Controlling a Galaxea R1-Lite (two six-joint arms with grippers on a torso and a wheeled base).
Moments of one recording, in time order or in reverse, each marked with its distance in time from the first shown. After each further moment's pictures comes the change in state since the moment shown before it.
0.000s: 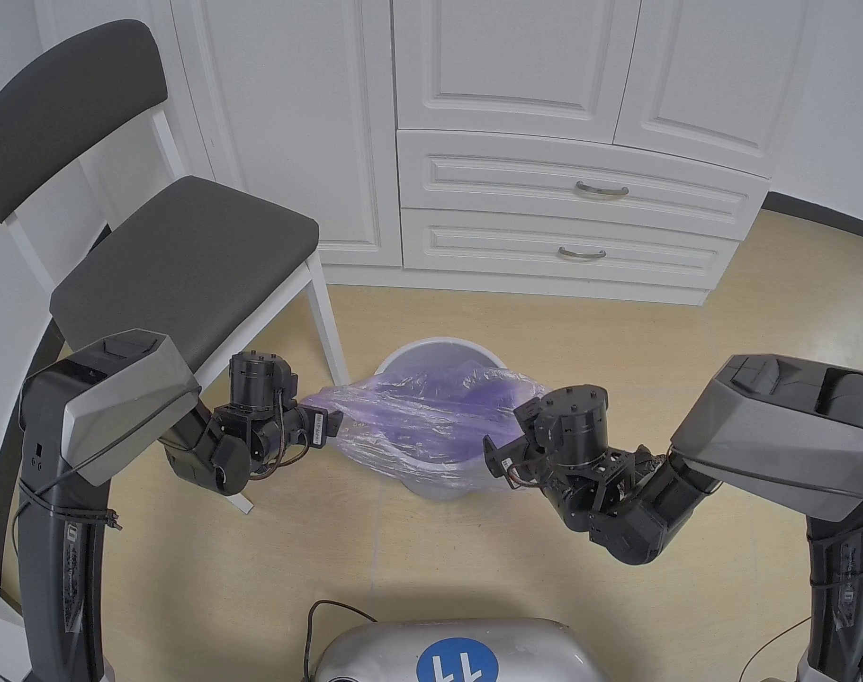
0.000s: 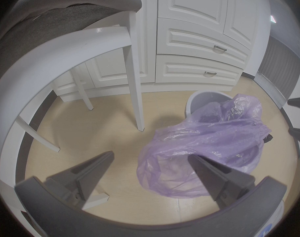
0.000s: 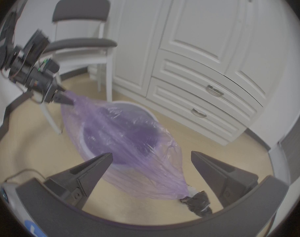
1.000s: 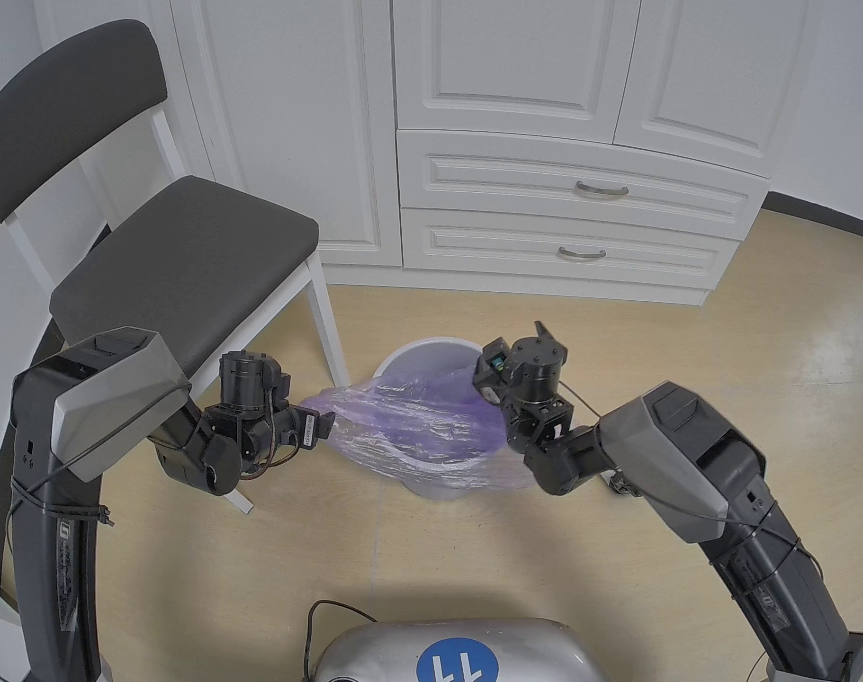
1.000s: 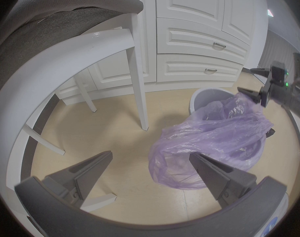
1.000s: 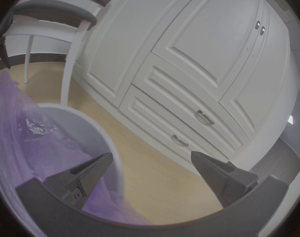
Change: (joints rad) left arm 0.020 -0.023 0.037 -0.010 0.002 0.051; right arm -0.121 0.468 -0.894 0.091 -0.053 -0.357
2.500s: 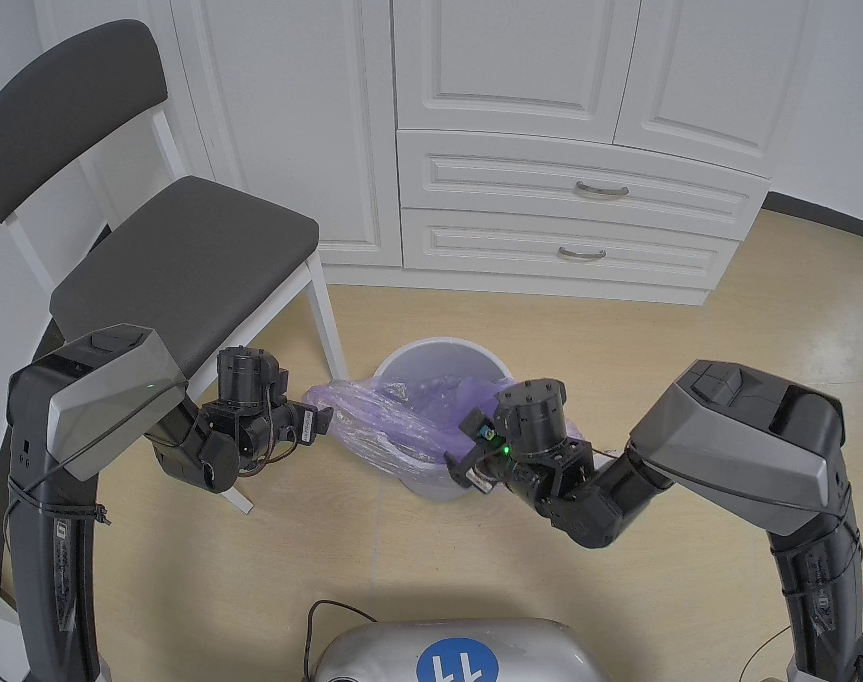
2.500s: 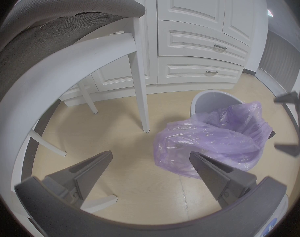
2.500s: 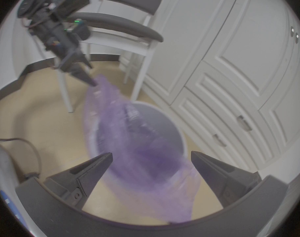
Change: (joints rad) left arm 0.002 -0.012 0.001 -0.003 0.004 0.001; right arm 0.129 -0.341 0.637 0.075 0.244 0.066
